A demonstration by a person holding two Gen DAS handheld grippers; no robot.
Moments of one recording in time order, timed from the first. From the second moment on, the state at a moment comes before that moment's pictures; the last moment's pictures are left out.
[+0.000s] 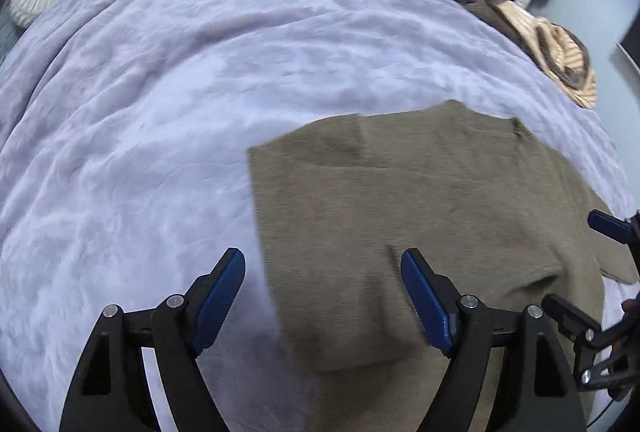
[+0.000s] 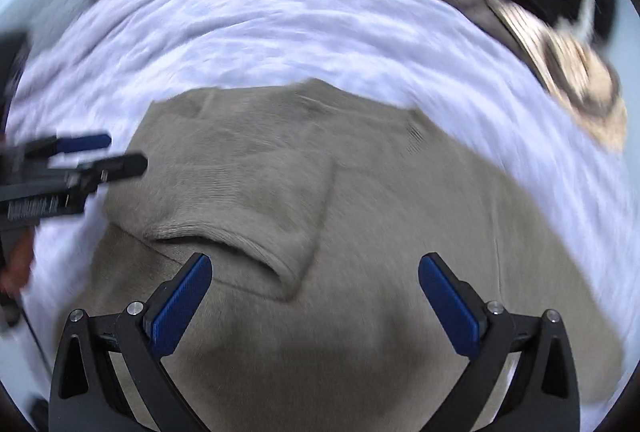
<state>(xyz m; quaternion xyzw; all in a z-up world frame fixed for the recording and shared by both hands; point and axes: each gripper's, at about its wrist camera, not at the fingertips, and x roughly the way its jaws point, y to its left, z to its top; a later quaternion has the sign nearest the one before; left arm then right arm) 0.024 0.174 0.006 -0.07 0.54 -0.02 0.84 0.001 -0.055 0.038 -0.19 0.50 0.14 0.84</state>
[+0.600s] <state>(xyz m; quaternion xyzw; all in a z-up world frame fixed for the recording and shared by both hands) 0.039 0.197 -0.039 -0.09 0.57 0.02 0.81 0.026 -0.233 -0.004 0.30 0.50 -0.02 0.81</state>
